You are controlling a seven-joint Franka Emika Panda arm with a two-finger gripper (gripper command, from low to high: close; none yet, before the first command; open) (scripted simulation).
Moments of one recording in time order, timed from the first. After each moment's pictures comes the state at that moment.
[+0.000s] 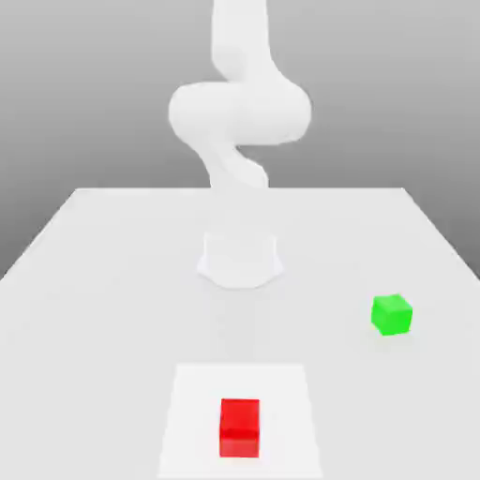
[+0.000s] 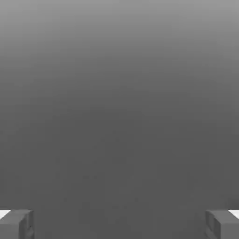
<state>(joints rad) 0.00 -0.71 0.00 -2.33 0.00 2.34 0.80</state>
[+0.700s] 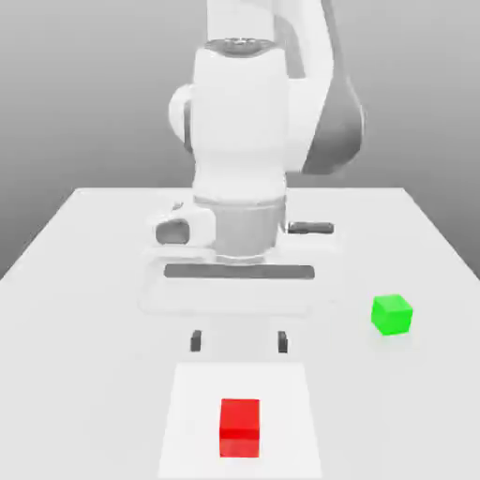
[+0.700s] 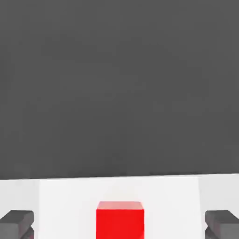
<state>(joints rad) 0.00 0.06 0.00 -2.55 0.00 2.68 0.82</state>
